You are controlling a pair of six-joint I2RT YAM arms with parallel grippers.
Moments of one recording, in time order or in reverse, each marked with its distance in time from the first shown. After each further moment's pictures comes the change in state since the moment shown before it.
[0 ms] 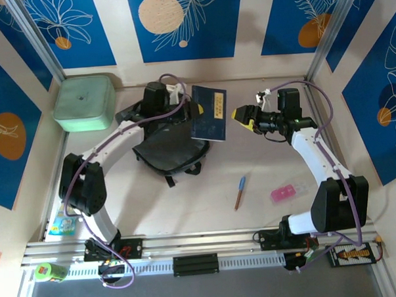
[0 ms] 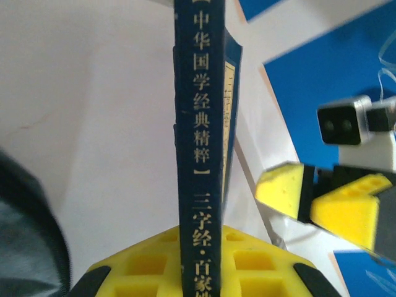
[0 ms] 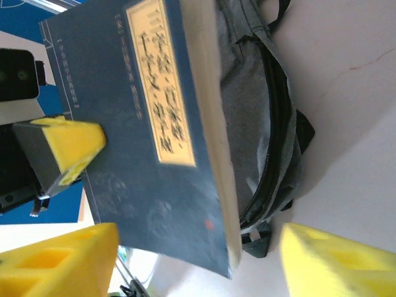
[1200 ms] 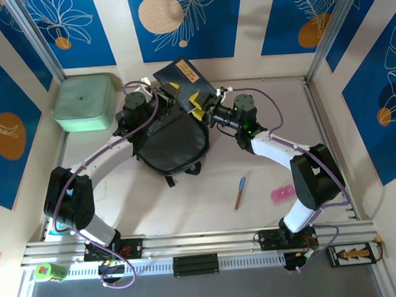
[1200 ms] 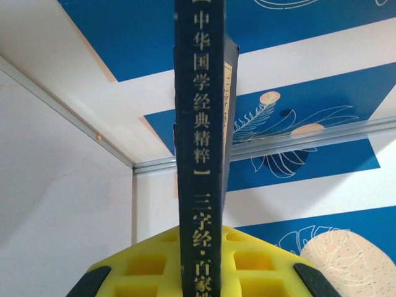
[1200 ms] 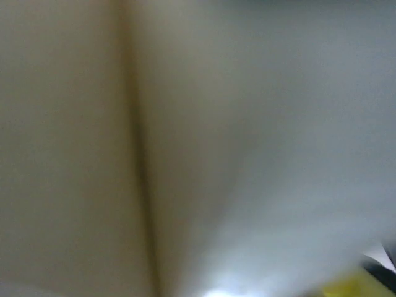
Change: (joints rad) left arm 0.026 -0.150 -0.263 0.568 -0.373 -0.628; right arm 0.383 0.264 -0.048 1.050 0.256 0.964
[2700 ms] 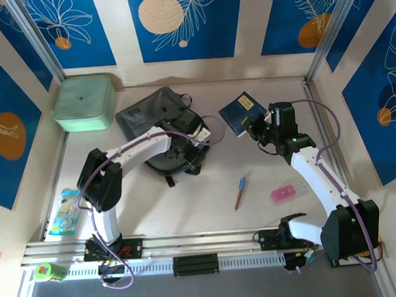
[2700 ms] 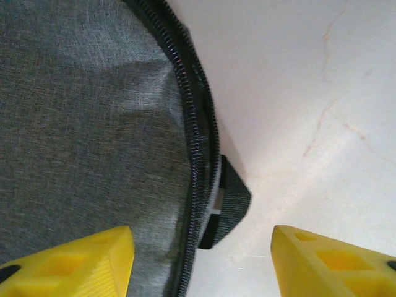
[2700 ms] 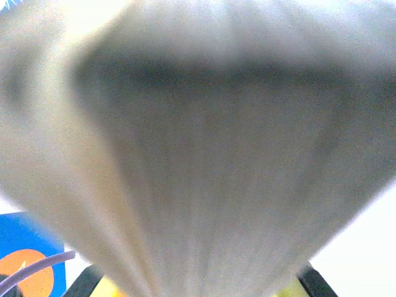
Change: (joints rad) left arm -0.294 0.304 0.378 -1.313 -0.169 1.449; right arm -0.266 -0.464 -0.109 -1.014 0.245 -0.567
